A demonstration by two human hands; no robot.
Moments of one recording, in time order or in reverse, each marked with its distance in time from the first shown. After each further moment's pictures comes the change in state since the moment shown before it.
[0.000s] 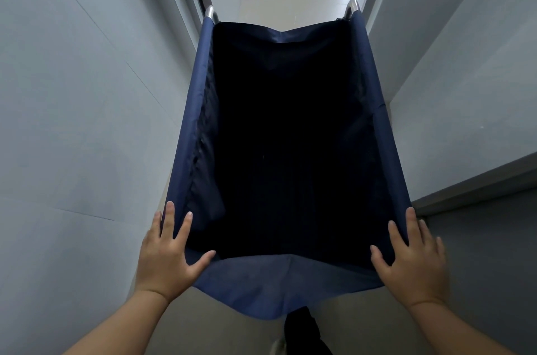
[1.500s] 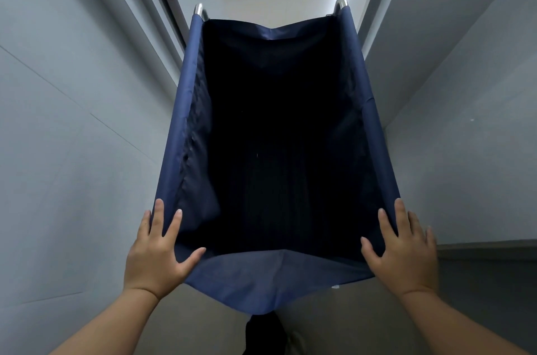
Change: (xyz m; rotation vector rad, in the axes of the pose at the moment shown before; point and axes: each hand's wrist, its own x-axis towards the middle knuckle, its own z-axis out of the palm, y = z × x) left_hand 0.242 0.006 -0.026 -0.034 -0.011 0.006; right_hand 0.233 -0.015 -0.042 -0.036 -0.050 0.022
